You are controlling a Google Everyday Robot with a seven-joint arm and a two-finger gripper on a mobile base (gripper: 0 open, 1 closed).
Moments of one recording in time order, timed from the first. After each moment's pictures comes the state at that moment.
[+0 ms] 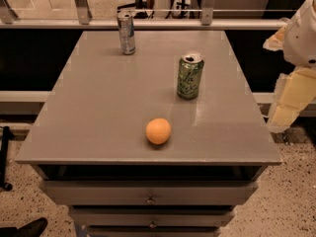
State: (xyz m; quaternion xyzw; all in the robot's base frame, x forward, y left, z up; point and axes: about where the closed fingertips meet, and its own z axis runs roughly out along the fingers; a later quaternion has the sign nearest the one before) arm 0.438 -0.217 0.976 -0.60 0.78 -0.03 0.16
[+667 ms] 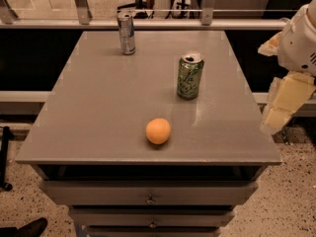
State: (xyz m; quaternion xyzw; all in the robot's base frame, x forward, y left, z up) arm 0.444 -0.213 0.962 -0.60 0.78 -0.01 0.17
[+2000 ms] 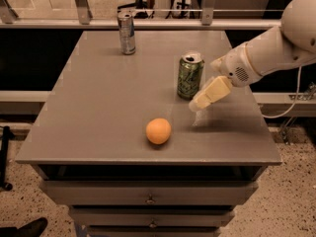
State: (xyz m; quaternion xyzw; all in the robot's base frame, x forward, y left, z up) arm 0.571 -0.135 0.873 -0.48 0.80 0.19 0.32
